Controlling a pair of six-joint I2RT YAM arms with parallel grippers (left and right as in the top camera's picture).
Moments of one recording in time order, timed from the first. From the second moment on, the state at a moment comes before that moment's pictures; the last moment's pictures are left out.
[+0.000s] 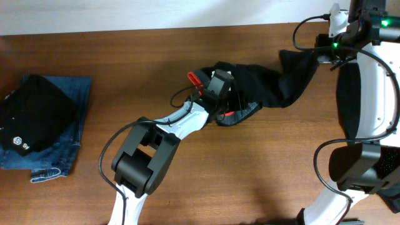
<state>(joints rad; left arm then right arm) -0.65 2.21 1.46 -0.02 0.26 -0.73 -0.19 1.95 2.14 -1.31 -0.13 -0.10</state>
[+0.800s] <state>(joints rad) -0.47 2.07 1.46 -0.17 0.31 -0.53 -0.19 1.95 2.14 -1.31 -0.13 -0.10</state>
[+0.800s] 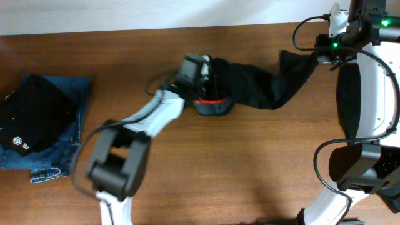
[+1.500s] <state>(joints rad) -0.03 1.55 1.46 -0.35 0.15 -0.23 -0.27 1.95 2.14 -1.32 -0.13 -0.08</state>
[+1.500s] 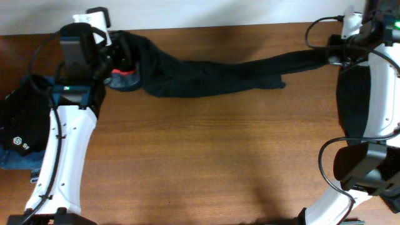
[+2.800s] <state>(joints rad) 0.06 1.54 1.45 0.03 0.97 -0.22 -0.29 1.95 2.14 -1.34 -0.14 -0.08</state>
